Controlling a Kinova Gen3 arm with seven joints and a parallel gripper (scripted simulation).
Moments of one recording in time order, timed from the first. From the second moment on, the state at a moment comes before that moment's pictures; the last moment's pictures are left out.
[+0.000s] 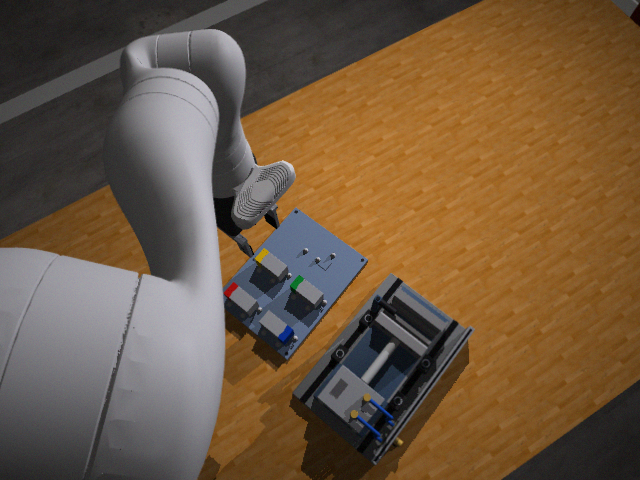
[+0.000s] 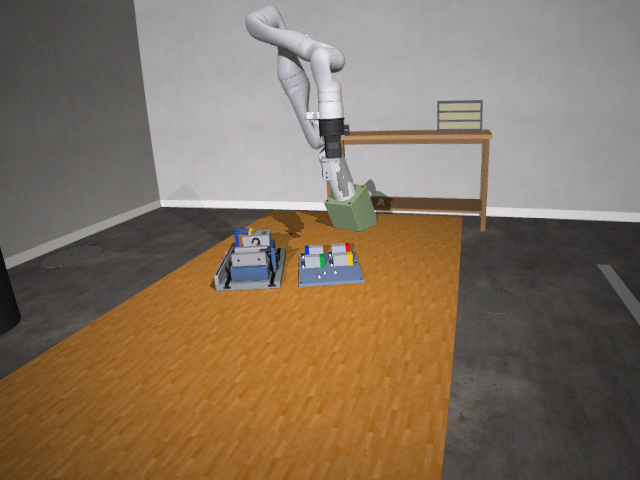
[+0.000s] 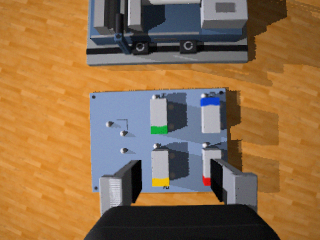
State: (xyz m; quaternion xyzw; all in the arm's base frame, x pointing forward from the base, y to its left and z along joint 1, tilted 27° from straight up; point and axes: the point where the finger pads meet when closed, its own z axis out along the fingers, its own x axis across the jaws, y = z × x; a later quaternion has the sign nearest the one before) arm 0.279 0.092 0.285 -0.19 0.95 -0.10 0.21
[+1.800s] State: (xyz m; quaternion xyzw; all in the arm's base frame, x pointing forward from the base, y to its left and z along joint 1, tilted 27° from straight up) arm 0.357 0.117 0.160 -0.19 0.95 -0.10 0.21
